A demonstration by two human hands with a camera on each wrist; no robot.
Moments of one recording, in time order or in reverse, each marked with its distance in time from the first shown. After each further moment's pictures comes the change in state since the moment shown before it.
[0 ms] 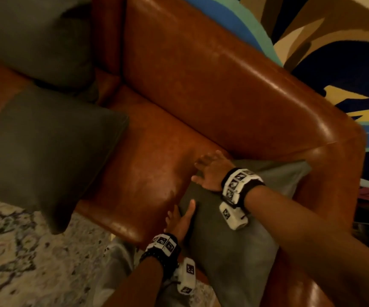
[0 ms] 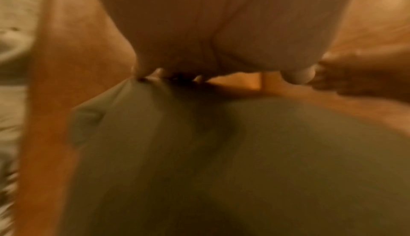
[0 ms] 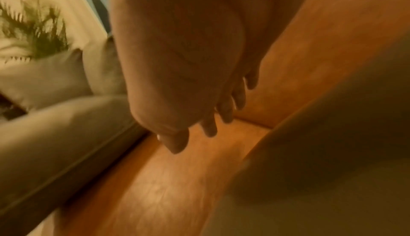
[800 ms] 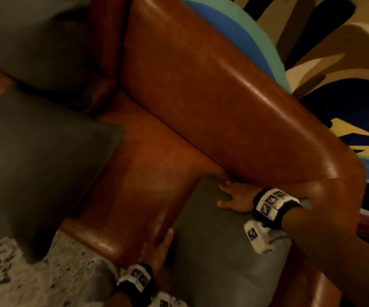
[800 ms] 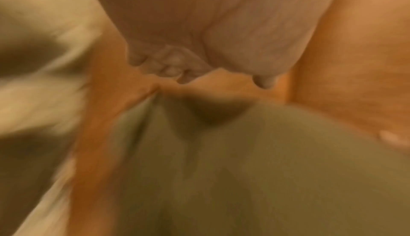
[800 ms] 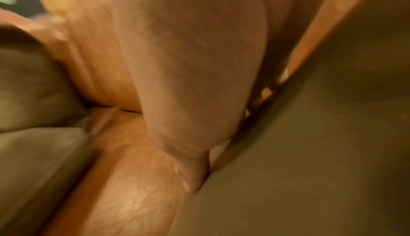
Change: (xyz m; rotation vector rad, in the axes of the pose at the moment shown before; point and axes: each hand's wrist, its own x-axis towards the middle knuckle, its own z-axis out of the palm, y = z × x) left_hand 0.040 -0.027 -0.034 -0.124 0.019 -0.103; right_hand -0.002 0.082 -0.015 0.194 -0.410 0.147
